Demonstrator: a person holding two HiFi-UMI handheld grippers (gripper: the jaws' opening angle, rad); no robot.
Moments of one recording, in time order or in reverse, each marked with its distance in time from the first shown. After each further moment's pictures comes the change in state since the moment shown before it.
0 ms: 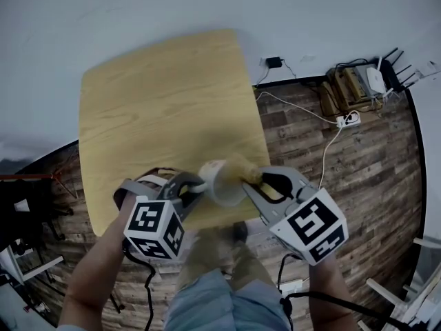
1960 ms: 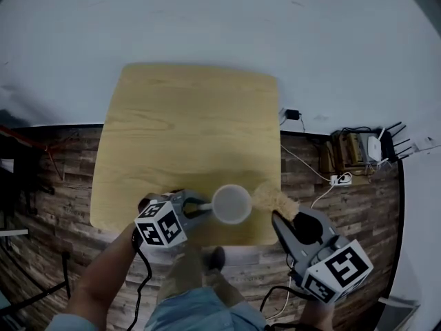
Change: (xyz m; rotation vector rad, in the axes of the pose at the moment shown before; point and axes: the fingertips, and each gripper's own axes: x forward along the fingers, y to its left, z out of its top) left arm 0.021 -0.019 -0.056 -0.361 -0.377 0.028; right arm -0.040 0.030 0.072 0.020 -0.144 -0.053
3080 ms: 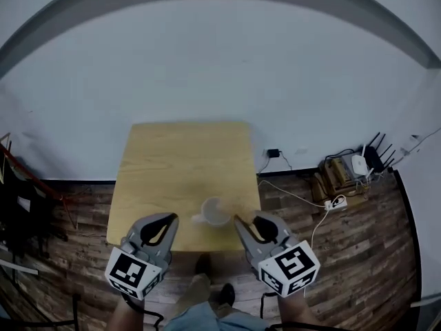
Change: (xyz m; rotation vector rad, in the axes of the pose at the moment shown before) left arm -0.205 -0.046 0.163 -0.282 -0.389 0.709; right arm -0.064 0.066 0.012 -0.081 -0.332 -0.026
